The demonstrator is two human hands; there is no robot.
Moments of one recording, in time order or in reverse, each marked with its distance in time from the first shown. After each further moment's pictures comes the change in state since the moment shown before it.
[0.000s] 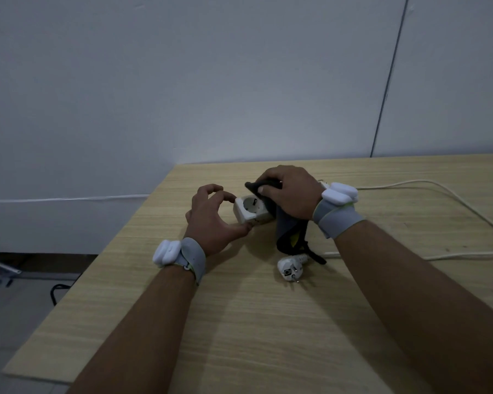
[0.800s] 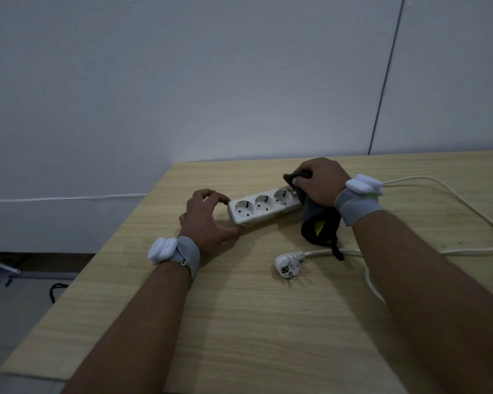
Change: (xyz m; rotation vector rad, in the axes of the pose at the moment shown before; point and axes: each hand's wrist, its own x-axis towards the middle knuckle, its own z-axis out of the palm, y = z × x) left_hand 0.003 -0.021 0.007 0.078 -0.077 -0.067; right_hand 0.003 0.058 -0.022 -0.191 0.071 0.237
